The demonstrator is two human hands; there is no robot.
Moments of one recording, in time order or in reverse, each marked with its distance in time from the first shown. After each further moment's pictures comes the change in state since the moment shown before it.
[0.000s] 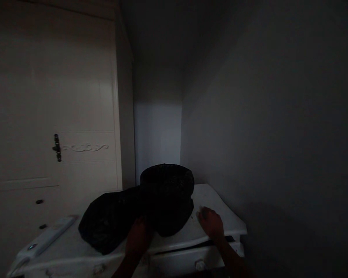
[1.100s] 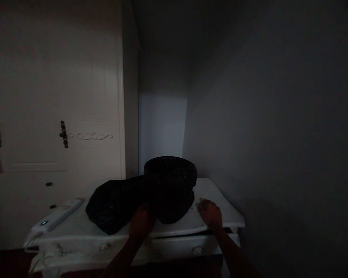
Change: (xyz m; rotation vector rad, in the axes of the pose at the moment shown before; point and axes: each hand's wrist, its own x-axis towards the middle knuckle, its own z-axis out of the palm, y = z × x) left_hand -0.002 0.003 0.002 -0.001 0.021 -0.029; right_hand 0.003 -0.001 -0.001 -0.090 -0.010 0.002
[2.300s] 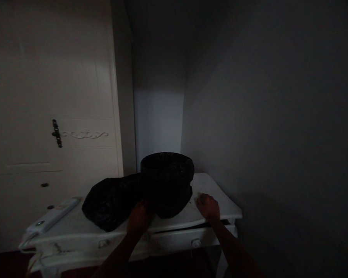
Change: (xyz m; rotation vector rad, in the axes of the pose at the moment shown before) left_hand 0.003 -0.003 -0.003 -0.009 -0.020 0.039; right_hand -0.003 -0.004 -0.007 0.003 -0.019 0.046
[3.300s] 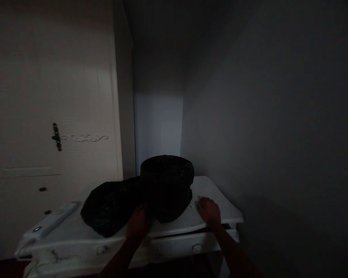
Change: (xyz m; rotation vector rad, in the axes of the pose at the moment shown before) left_hand -0.002 -0.002 0.004 -0.009 -0.010 -0.024; right_hand 0.002 0.003 0.006 0.036 0.022 -0.020
